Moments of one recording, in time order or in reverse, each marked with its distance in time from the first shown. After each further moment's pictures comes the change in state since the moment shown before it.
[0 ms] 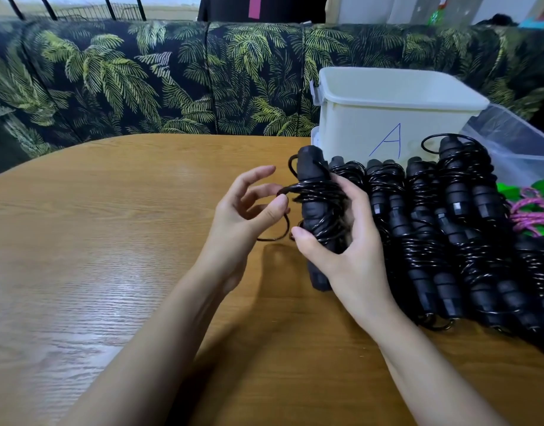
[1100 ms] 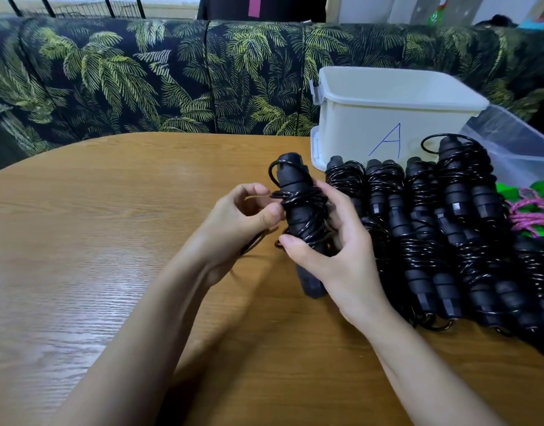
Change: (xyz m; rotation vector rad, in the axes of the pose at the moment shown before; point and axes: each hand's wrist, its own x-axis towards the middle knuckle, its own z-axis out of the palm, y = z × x) left_hand 0.011 -0.003 -0.021 -0.006 -0.147 -0.173; right_hand 0.000 0.003 0.005 0.074 -0.108 0.021
